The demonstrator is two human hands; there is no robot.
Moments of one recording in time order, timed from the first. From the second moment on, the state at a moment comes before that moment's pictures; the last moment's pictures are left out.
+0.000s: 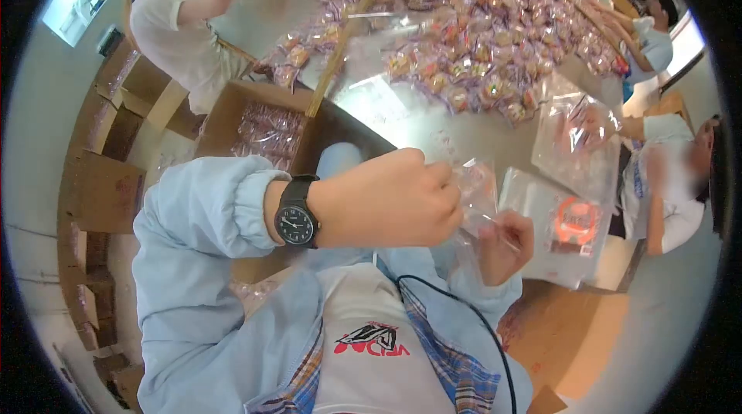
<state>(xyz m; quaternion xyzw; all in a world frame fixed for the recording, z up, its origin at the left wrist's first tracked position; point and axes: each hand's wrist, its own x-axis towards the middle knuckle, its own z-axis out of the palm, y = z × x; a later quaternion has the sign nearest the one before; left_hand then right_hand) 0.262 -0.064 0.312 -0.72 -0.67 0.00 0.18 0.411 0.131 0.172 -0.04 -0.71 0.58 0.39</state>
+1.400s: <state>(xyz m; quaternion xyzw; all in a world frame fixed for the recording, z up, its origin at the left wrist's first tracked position) 0.157 -0.122 0.342 -0.62 -0.75 -0.22 0.12 0.390 0.169 0.263 -0.16 -0.86 0.27 0.41</state>
